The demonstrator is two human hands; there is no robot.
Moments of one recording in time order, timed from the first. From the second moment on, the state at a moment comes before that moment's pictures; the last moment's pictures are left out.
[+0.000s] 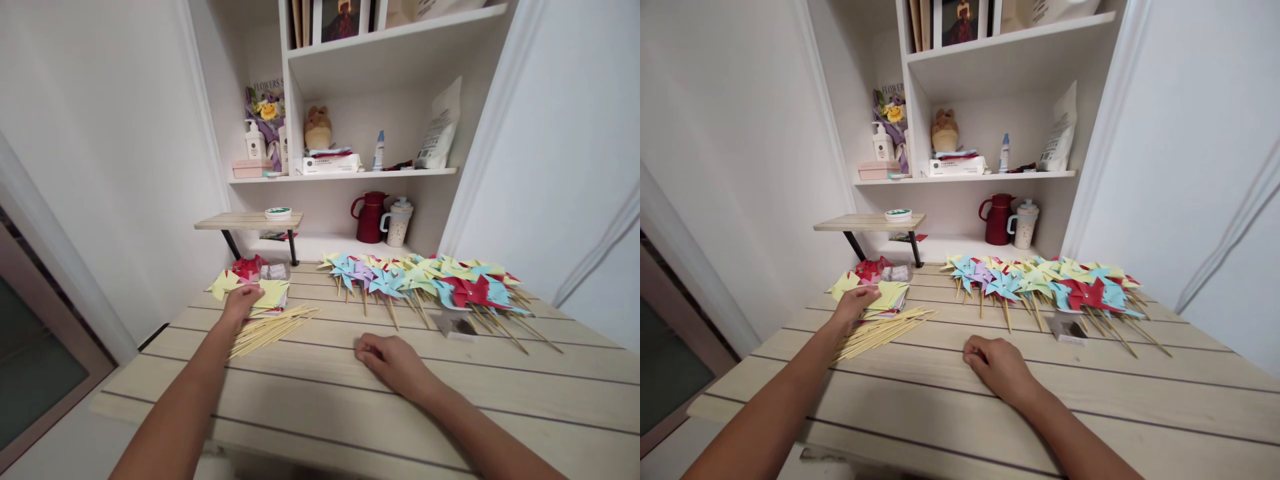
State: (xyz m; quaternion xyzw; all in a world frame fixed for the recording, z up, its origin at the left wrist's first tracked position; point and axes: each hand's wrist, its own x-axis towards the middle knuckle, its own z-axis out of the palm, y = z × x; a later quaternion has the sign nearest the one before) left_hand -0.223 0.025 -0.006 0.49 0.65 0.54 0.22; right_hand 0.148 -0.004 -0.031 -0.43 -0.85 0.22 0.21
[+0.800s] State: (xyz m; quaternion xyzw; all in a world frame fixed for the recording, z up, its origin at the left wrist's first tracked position) left_hand -0.248 0.000 0.003 0.60 0.65 0.40 0.23; right_hand 0.149 -0.005 -0.028 -0.43 -0.85 0.22 0.20
